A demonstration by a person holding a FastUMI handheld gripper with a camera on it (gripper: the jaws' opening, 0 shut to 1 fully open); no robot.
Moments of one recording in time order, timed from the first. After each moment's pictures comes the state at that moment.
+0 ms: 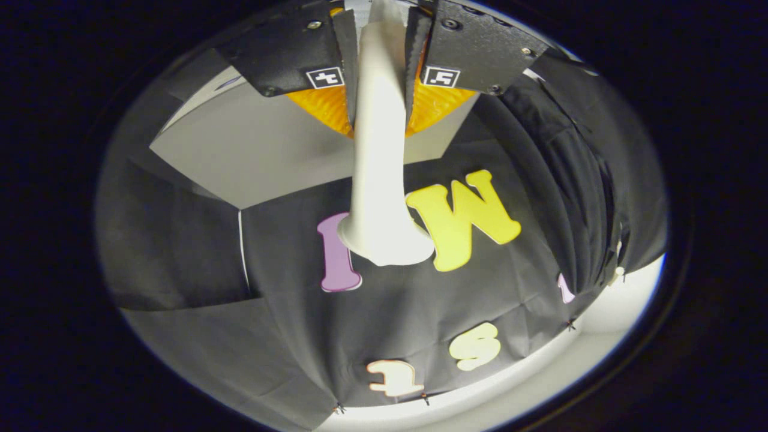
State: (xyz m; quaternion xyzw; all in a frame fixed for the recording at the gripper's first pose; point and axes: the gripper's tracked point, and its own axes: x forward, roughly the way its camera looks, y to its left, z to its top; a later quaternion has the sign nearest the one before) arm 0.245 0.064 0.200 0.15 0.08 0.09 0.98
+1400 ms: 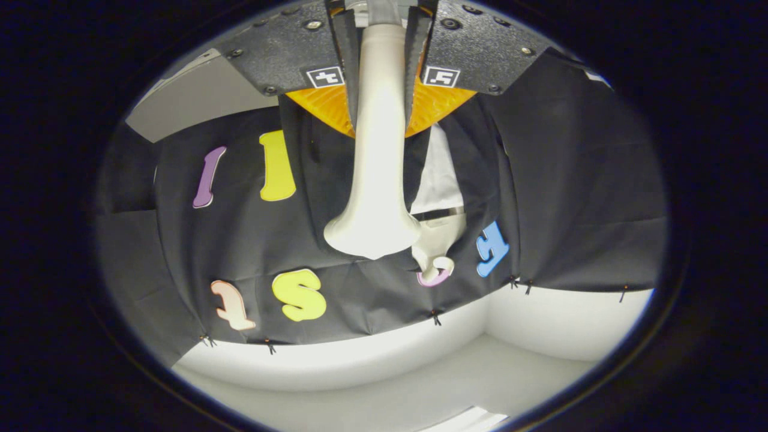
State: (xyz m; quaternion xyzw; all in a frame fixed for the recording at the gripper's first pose) arm 0.109 0.421 0.350 0.05 -0.05 0.22 0.97
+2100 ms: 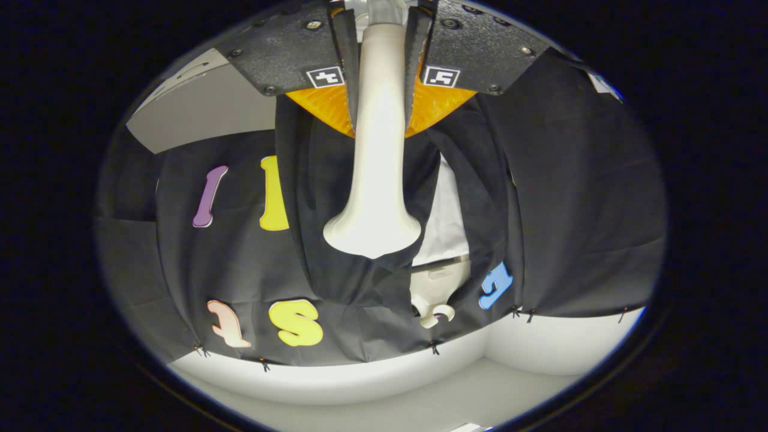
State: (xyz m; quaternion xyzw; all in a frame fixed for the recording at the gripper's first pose) arm 0.119 0.426 0.279 0.02 0.02 0.21 0.98
